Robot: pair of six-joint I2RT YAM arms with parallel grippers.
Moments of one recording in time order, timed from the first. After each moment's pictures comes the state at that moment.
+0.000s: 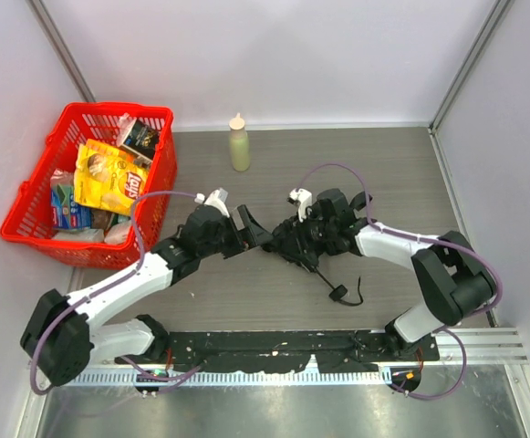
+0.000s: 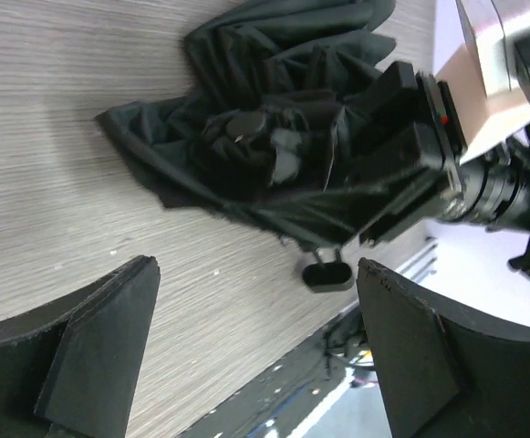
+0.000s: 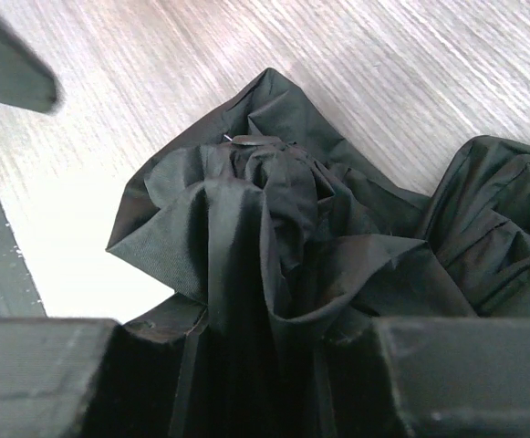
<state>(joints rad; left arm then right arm) -0.70 1.11 0.67 -0.10 0.08 -0.93 0.55 1.55 0.76 0.07 -0.56 0.04</state>
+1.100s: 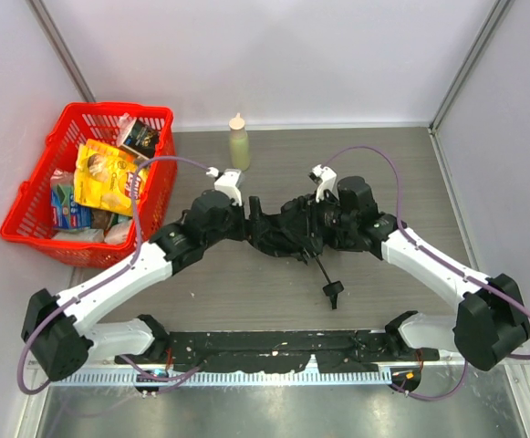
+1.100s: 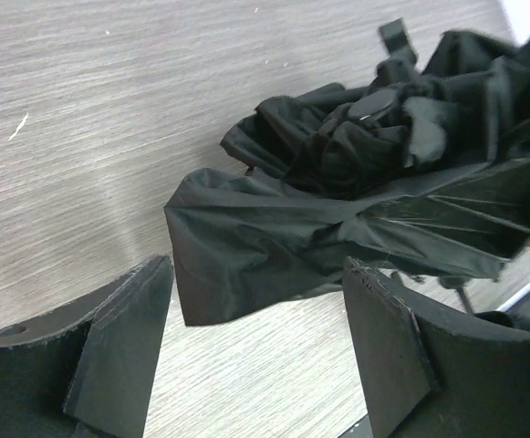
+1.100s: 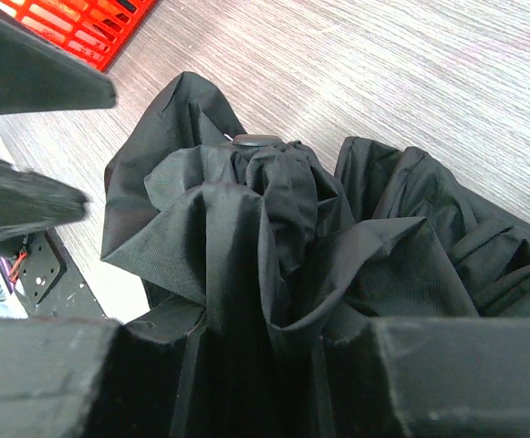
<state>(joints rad) -0.77 1.13 0.88 -0.21 -0.10 -0.52 0.53 1.25 0.82 -0.07 -0.44 0.27</state>
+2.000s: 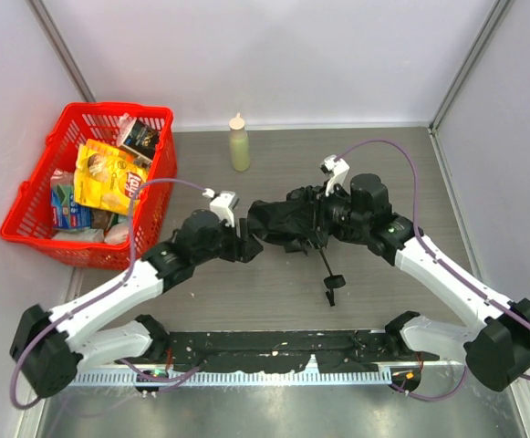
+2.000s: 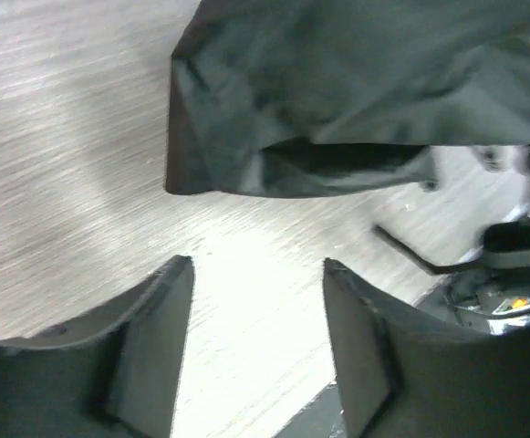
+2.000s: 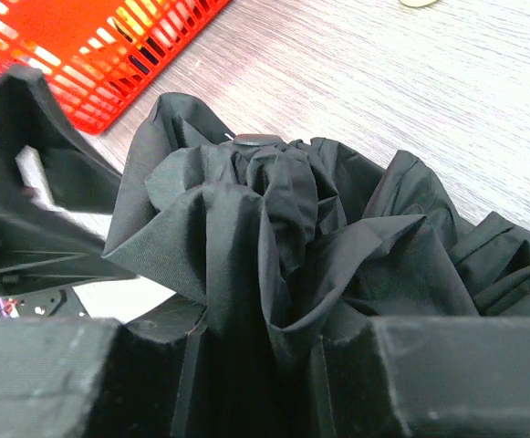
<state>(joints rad) -0.76 1.11 0.71 -0.17 0.03 -0.51 0.53 1.12 0.86 -0.10 -0.37 0.26</state>
